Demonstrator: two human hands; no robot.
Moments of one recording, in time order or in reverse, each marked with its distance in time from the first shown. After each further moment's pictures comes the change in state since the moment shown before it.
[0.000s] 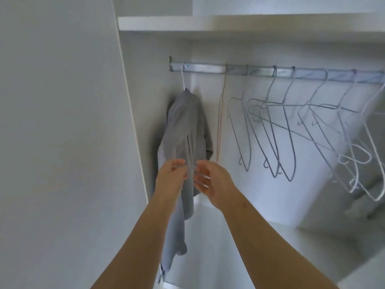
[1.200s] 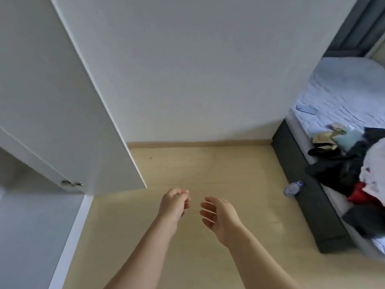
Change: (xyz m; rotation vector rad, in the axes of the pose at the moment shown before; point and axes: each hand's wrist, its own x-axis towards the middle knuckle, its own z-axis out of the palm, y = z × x) left_hand -0.579 -0.214 -0.040 0.721 -1.837 -0.147; right_hand -0.585 0.414 -0.092 1.100 1.645 -0.210
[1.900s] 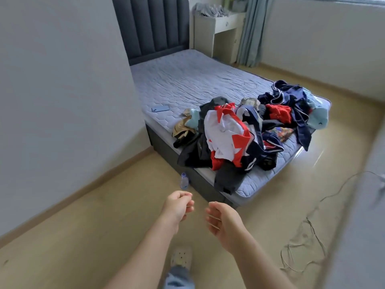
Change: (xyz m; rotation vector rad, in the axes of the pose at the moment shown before) left_hand -0.107 0.015 0.447 0.454 -0.640 0.100; right_hand -0.039 -0.093 -0.420 0.548 0.476 -0.144
